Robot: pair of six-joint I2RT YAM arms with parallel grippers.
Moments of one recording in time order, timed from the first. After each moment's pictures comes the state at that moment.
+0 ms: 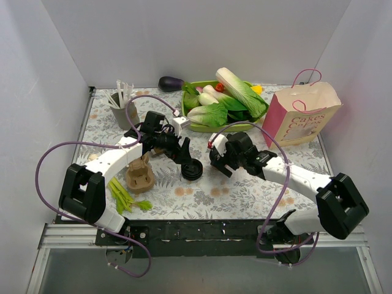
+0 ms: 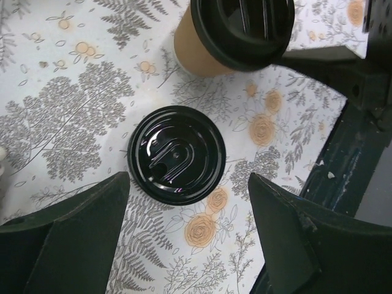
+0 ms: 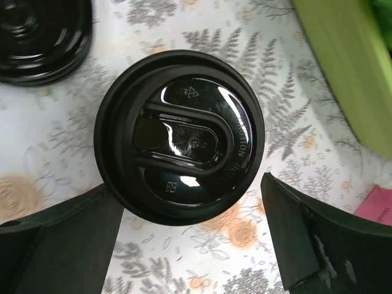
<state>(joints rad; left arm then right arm) -0.44 1.49 1.04 -0.40 0.68 0.11 0.74 1.32 0.76 -0.21 0.00 -0.41</state>
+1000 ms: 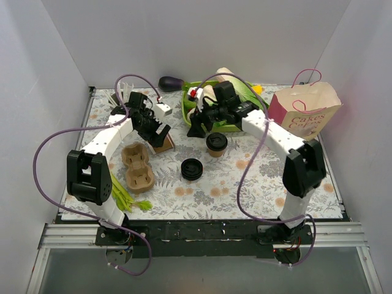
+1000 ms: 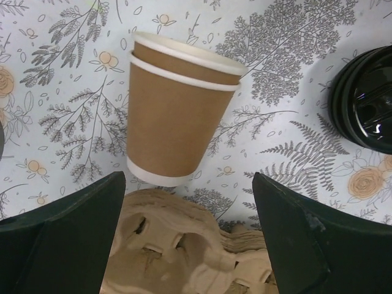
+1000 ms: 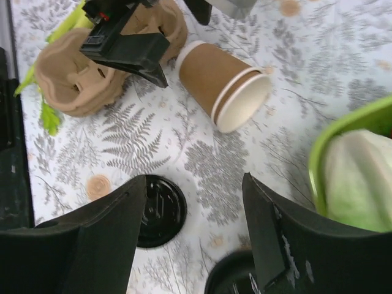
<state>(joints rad) -0.25 1.67 1.37 -0.77 0.30 0.49 0.62 1.74 1.55 -0.44 -0.66 -0.30</state>
